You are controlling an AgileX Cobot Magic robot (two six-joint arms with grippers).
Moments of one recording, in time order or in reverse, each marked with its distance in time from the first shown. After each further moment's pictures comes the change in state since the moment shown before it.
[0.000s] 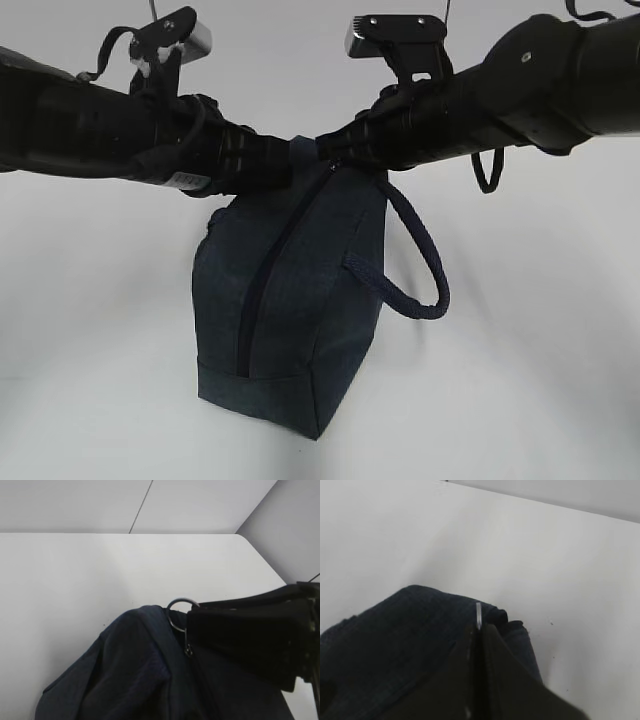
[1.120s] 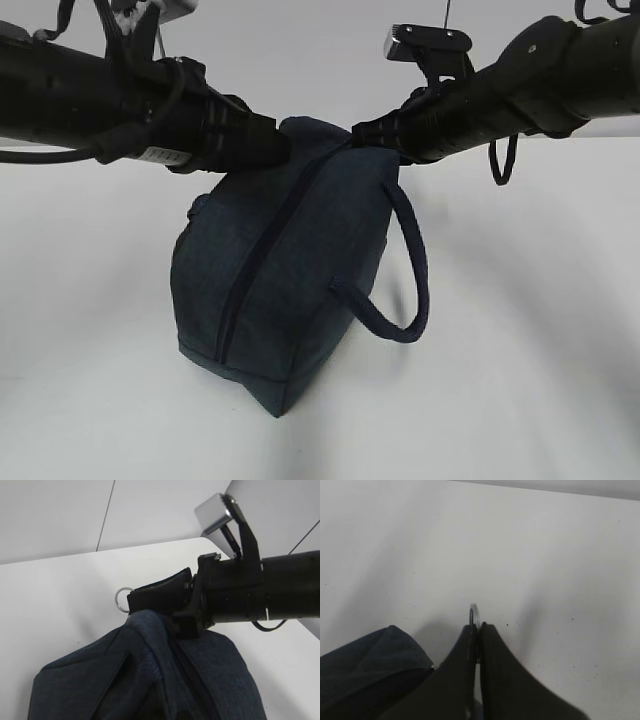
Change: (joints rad) left arm -0.001 -0.115 0.003 0.084 0.069 -0.005; right arm -0.145 0.151 -0.143 0.041 0.108 -0.014
